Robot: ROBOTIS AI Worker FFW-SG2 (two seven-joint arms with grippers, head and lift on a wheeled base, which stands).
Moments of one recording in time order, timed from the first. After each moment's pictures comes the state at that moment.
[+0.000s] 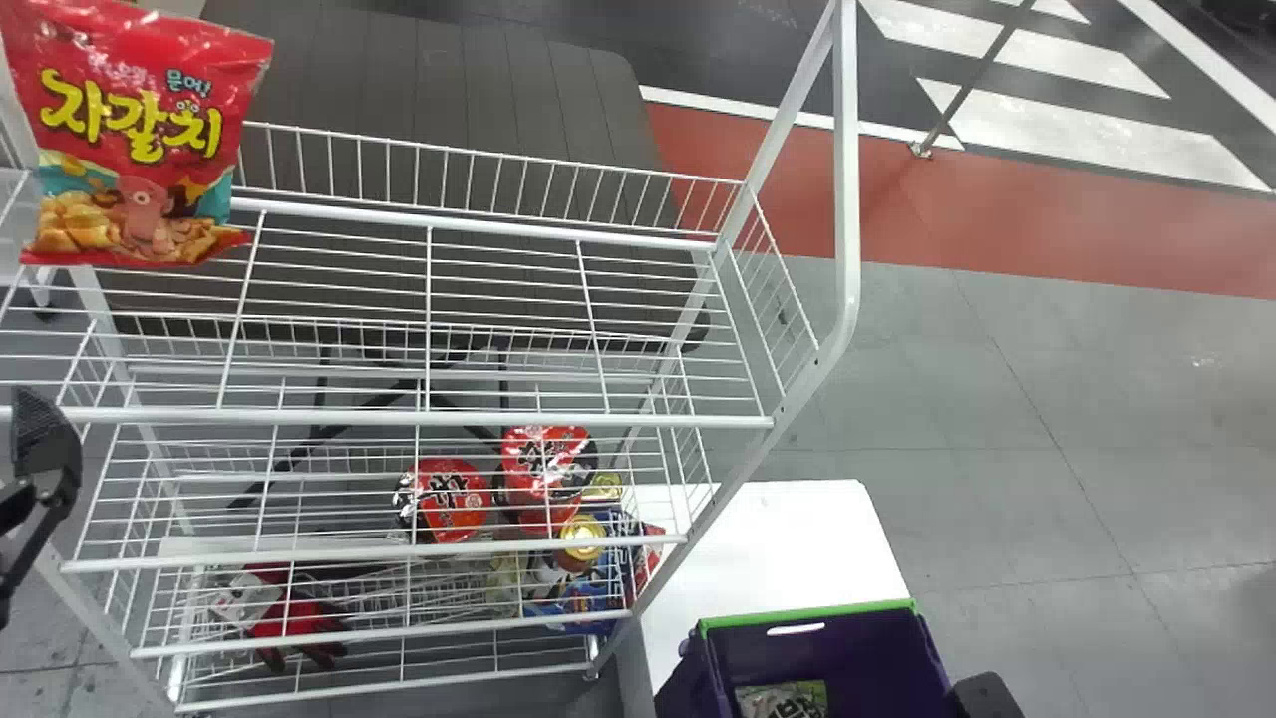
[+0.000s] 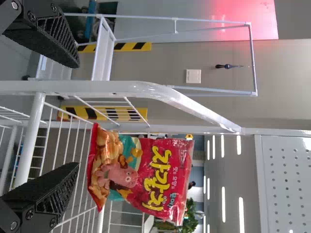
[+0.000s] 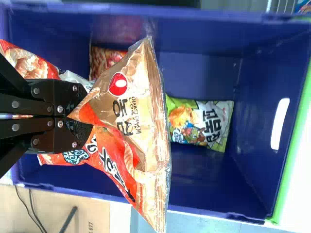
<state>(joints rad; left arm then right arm) 0.50 0.19 -0.12 -1.86 0.12 -0.19 0.39 0.50 -0.36 -0.33 -1.52 0.34 1.00 0.59</state>
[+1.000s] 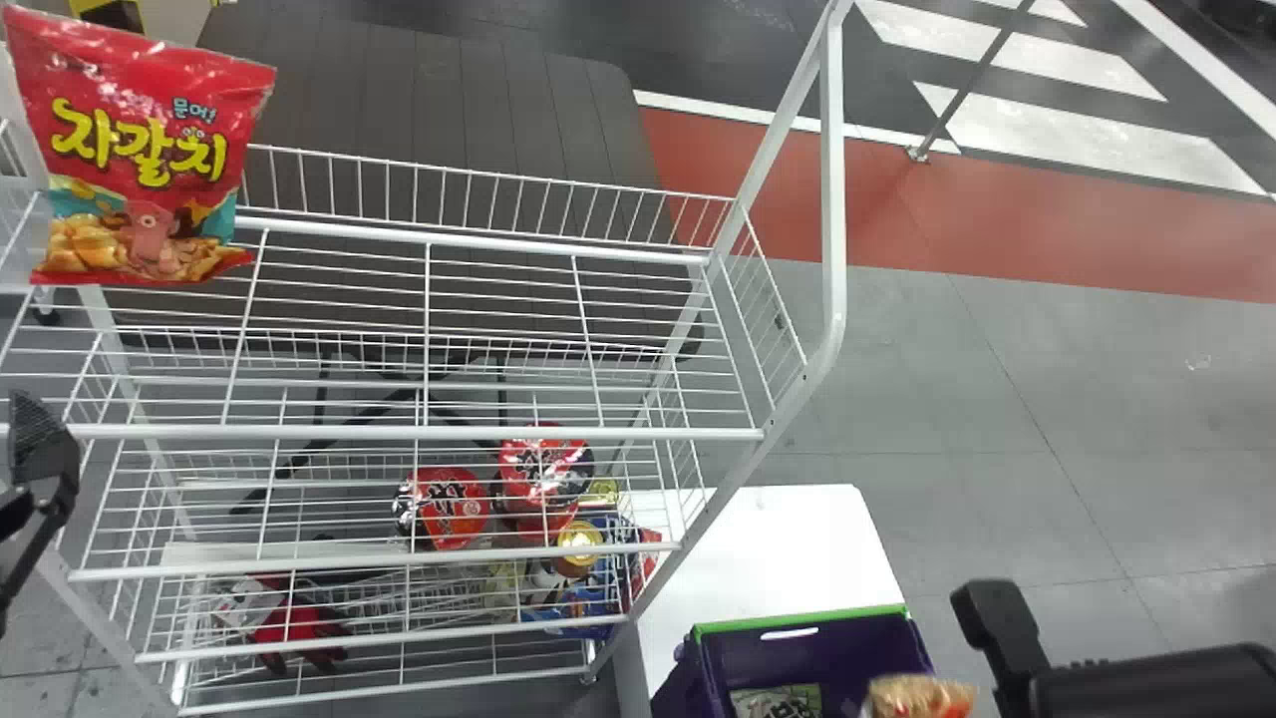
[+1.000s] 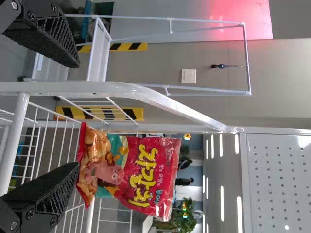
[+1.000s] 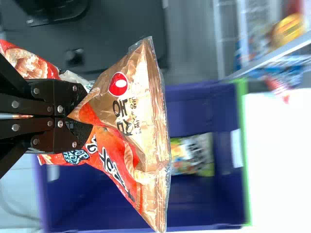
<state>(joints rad) 0.52 0.18 -0.12 -1.89 0.11 -0.18 0.39 0.49 -0.34 -0.32 -2.10 0.24 1.56 0.66</state>
